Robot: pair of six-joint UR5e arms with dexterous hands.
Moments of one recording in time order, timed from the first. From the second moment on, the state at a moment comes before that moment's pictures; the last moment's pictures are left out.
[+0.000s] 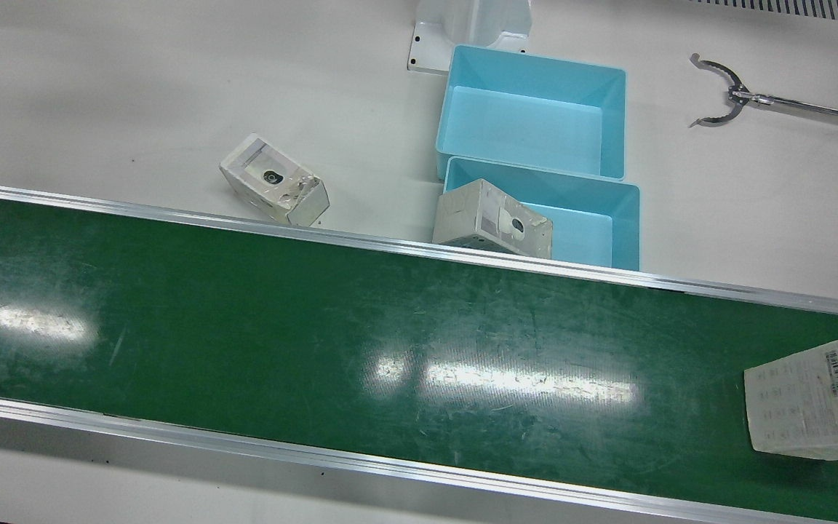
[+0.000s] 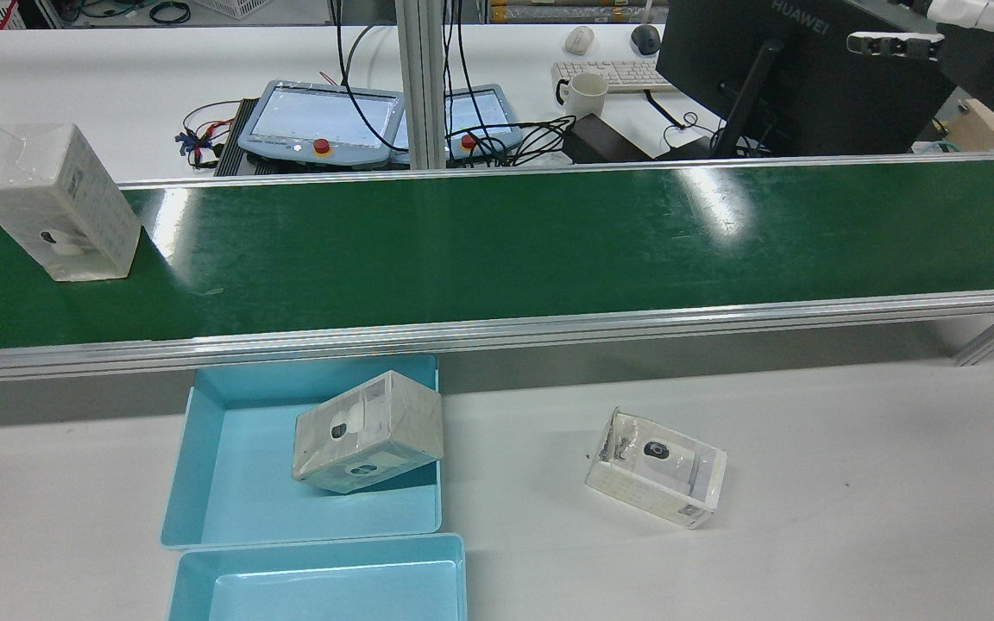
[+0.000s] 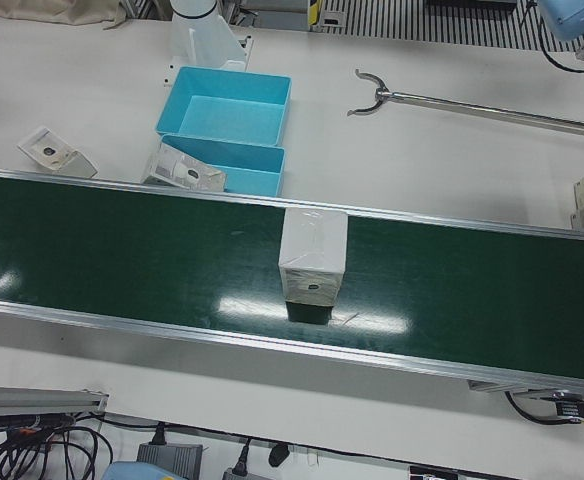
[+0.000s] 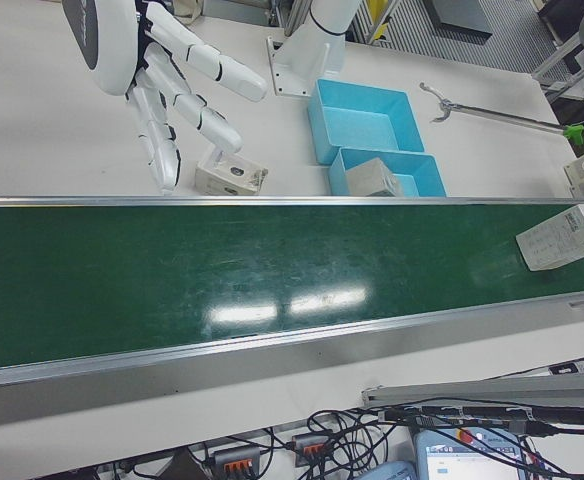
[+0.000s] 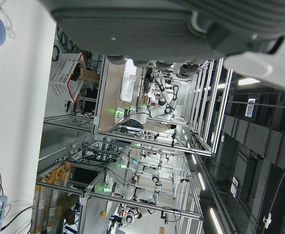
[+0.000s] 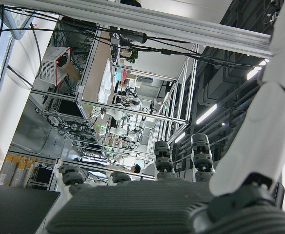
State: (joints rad) left arm -1.82 -1.80 -1.75 0.40 1.93 -0.16; right arm 1.29 -1.28 2.28 -3.87 -1.49 -0.21
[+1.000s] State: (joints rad) left arm -1.82 -1.80 -1.75 0.40 1.93 -0.16; right arm 1.22 -1.23 1.93 -3.60 -1.46 -0.20
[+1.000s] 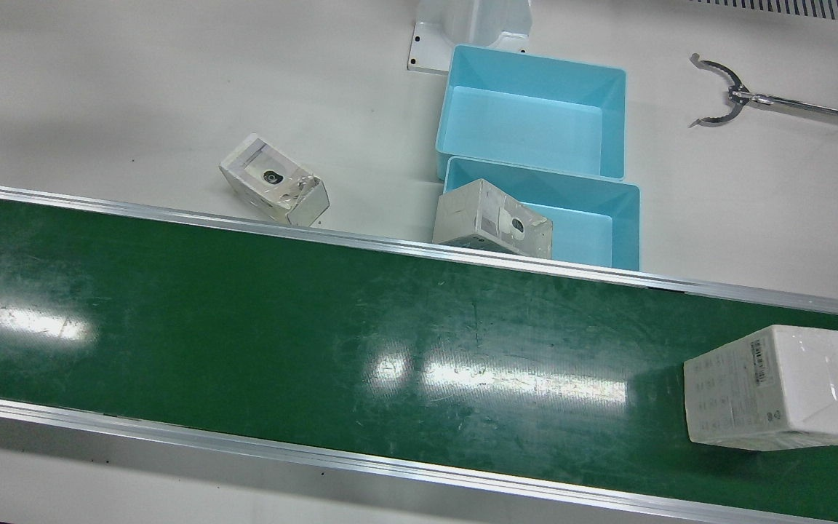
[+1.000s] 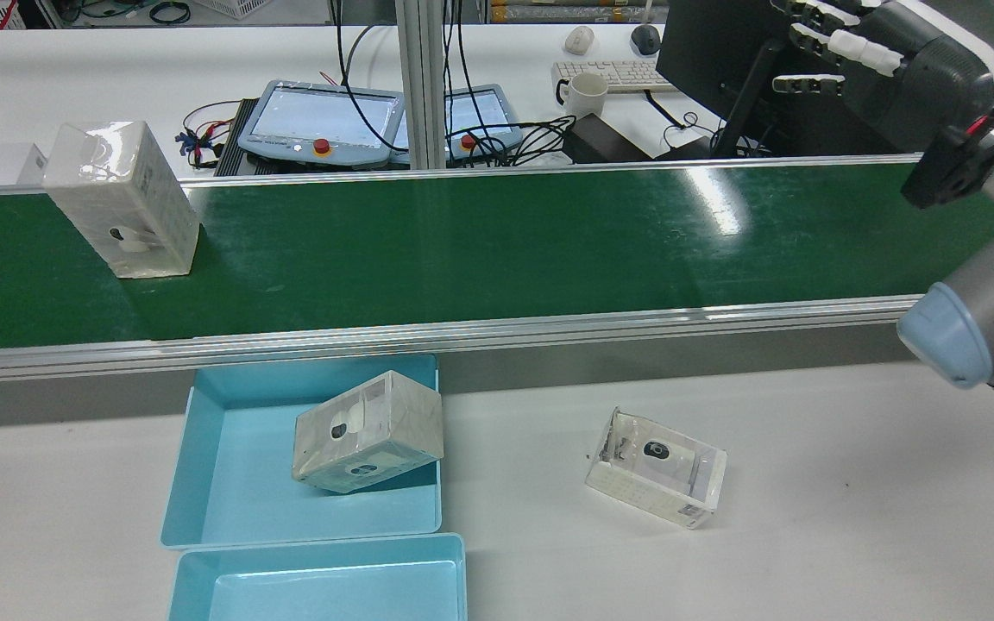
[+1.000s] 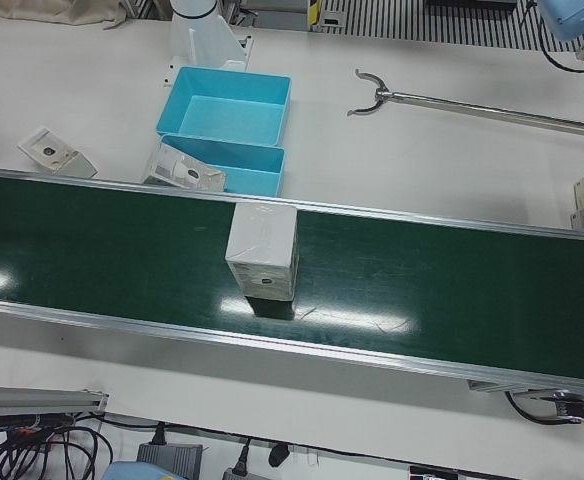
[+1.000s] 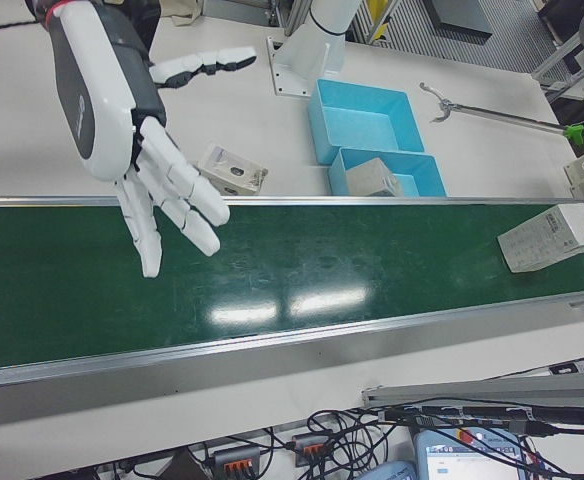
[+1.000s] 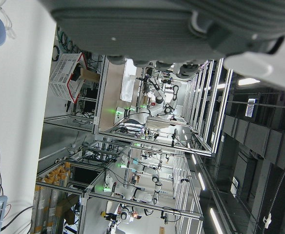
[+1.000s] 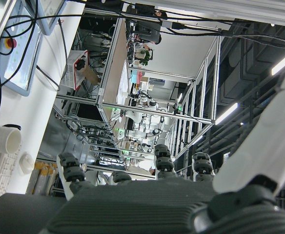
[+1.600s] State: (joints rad) left arm -1.82 -1.80 -1.75 0.40 1.93 -0.16; right arm 1.11 -1.19 1.82 -3.47 -1.44 -0.14
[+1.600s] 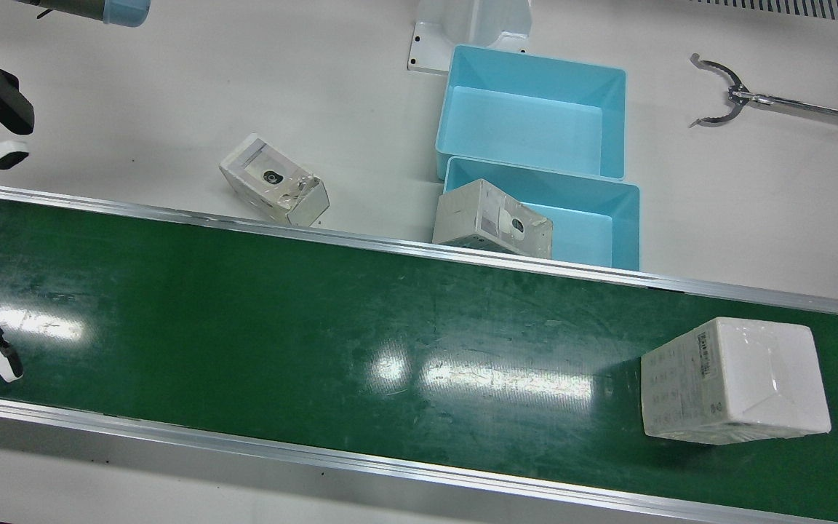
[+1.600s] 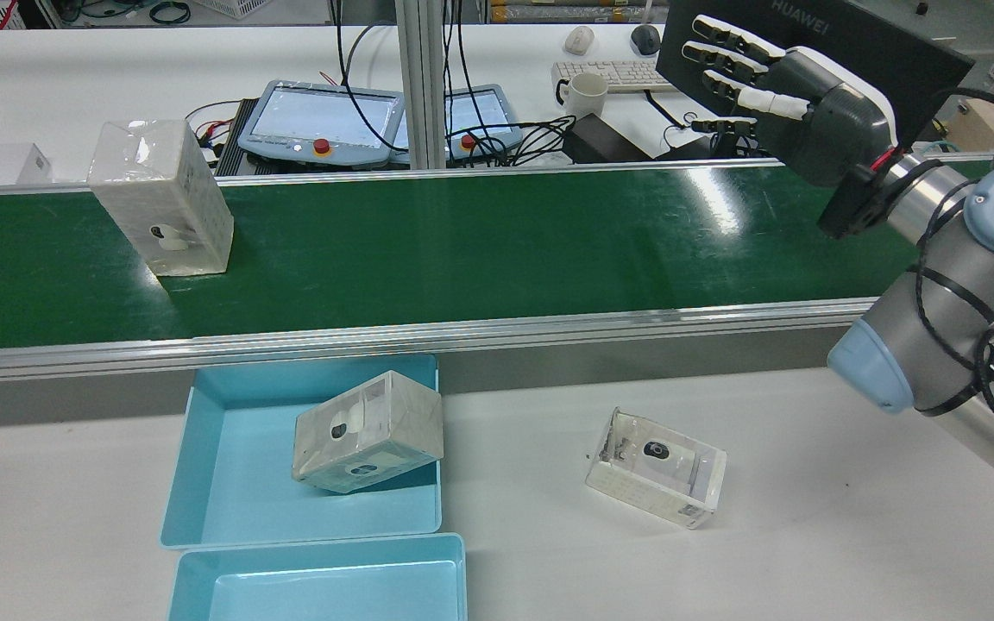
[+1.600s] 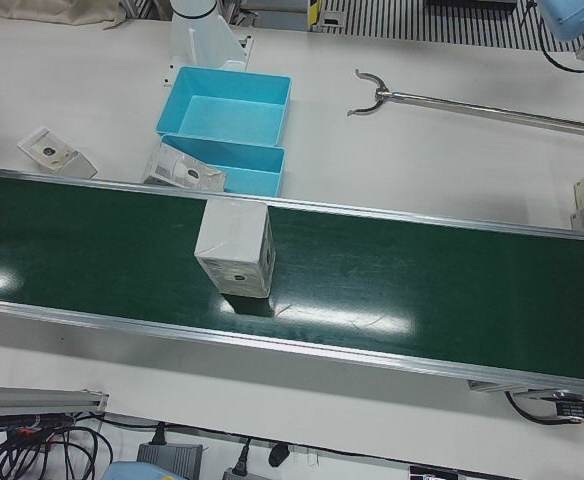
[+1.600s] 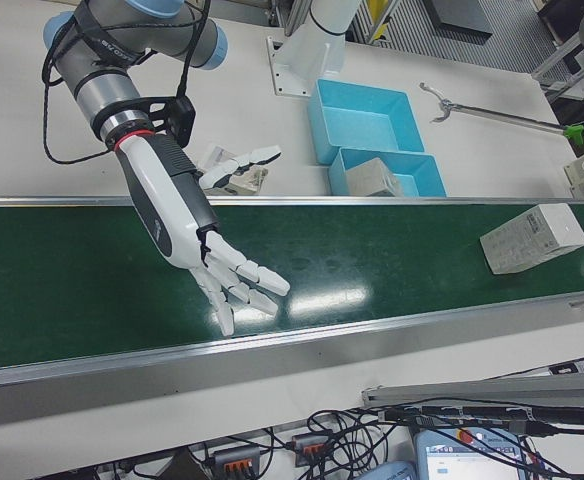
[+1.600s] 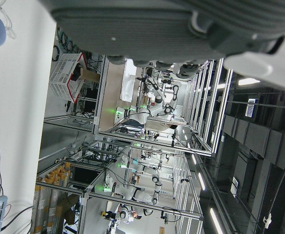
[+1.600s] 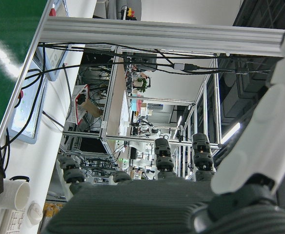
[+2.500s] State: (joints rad) left arm -1.82 -1.80 -1.75 0.40 1.93 -0.16; right arm 1.12 -1.29 1.95 -3.48 -1.45 -0.10
